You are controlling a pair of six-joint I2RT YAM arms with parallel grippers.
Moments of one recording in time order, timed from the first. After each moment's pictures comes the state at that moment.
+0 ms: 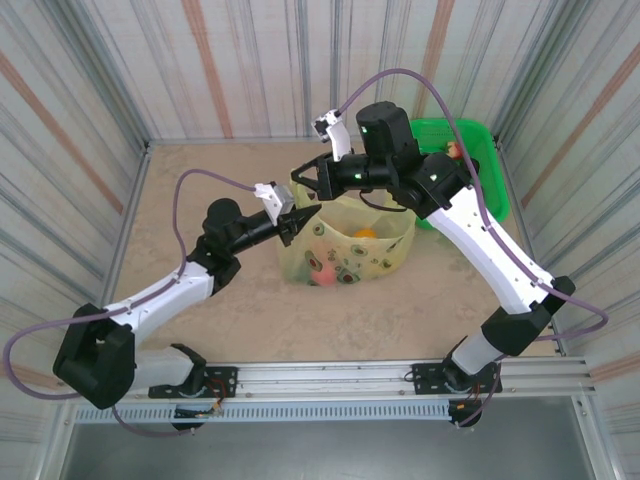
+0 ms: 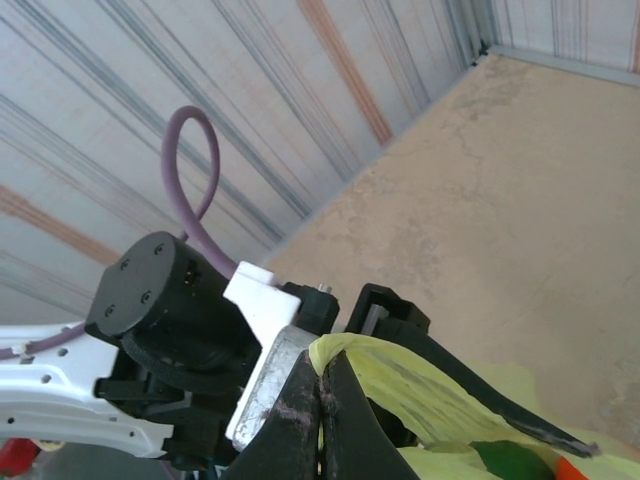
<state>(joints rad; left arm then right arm) -0.56 1.25 0.73 0.60 0.51 0.05 0.75 1.56 1.91 -0.78 -0.44 0.36</state>
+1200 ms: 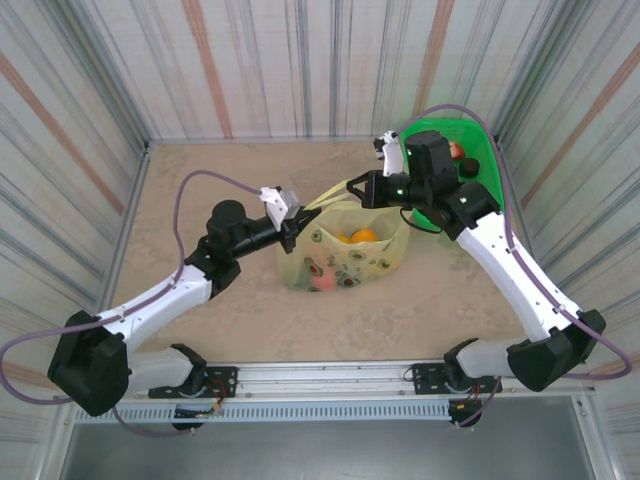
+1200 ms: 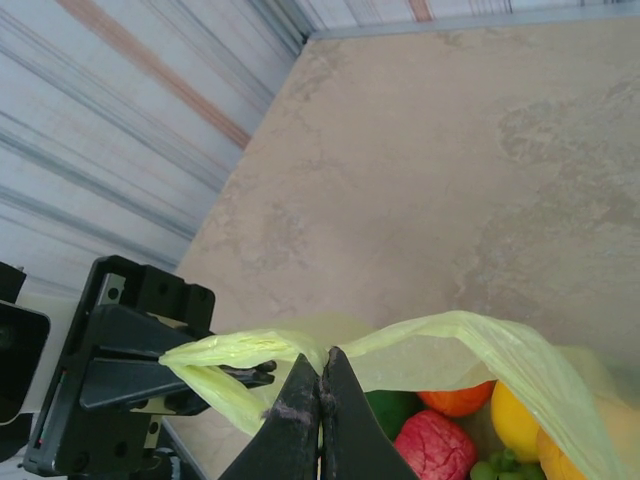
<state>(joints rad) -0.60 1.21 0.74 0.42 0.48 0.06 0.51 1.31 1.46 -0.67 -0.37 0.44</state>
